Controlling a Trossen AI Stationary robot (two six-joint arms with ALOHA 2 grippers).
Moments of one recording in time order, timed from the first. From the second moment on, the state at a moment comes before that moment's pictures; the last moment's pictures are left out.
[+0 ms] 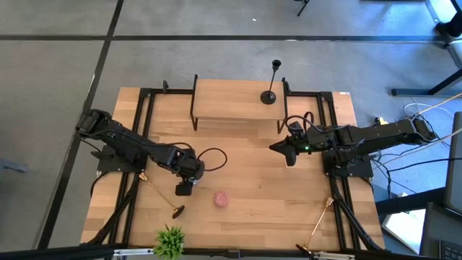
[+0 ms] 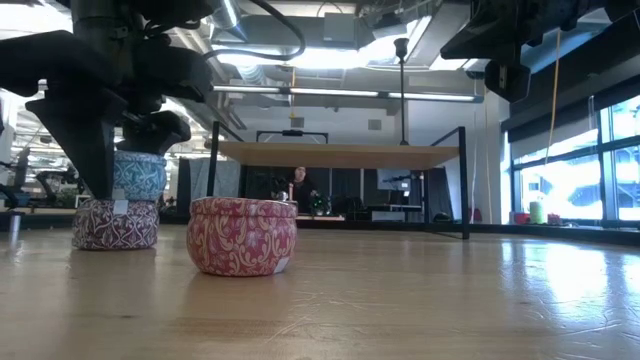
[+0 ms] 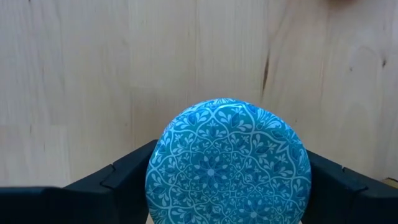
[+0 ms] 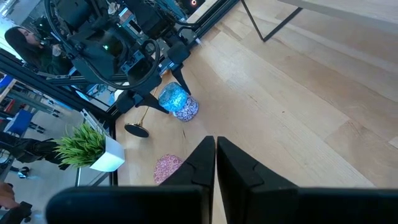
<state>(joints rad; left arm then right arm) -0.27 1.48 0.85 -0.66 -0.04 -0.32 0.14 0.90 0.65 -0.18 0.16 0.80</state>
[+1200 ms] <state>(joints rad) 0.12 1.48 1.36 -0.81 -0.05 -0.07 0.14 0.92 0.65 -0.18 0.17 0.83</state>
